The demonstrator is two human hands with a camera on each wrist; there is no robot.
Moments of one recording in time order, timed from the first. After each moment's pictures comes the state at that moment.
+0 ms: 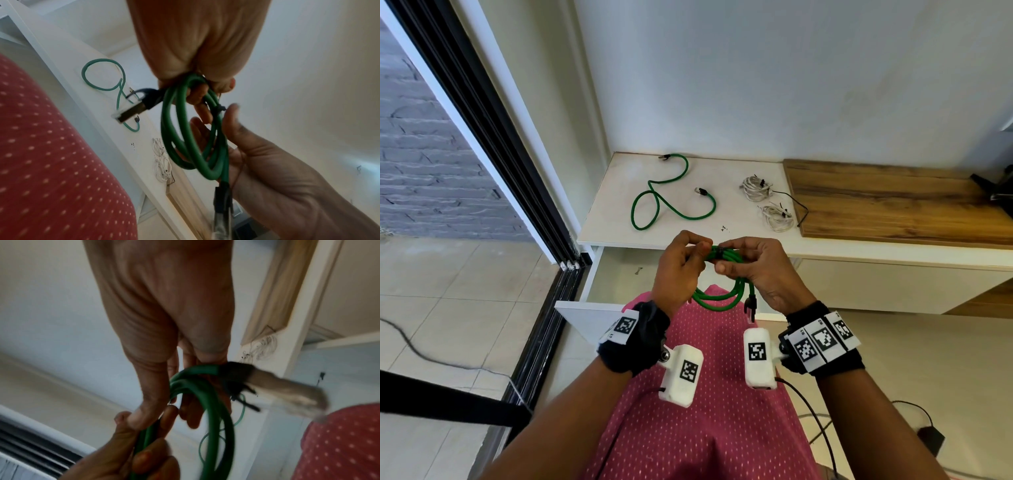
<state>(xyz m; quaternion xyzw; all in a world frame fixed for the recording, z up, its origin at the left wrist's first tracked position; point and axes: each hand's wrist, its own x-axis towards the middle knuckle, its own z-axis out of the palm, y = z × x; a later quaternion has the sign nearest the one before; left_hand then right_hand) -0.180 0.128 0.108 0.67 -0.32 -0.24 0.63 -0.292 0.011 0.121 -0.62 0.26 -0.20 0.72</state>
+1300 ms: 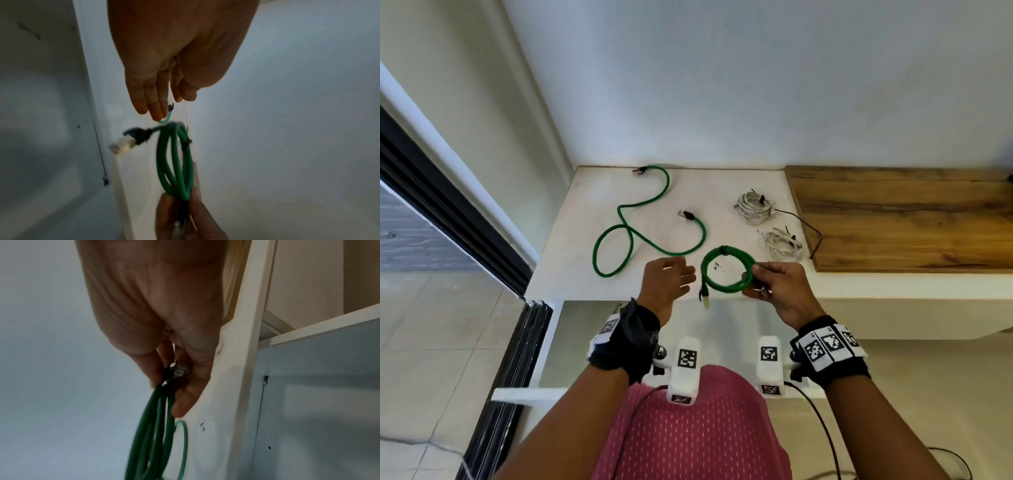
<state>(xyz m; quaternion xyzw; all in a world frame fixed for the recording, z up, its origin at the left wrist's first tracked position) -0.070 -0.011 0.042 0.65 -0.05 -0.41 0.64 -0.220 -0.144 0.026 -0.49 0.44 -0.23 0.72</state>
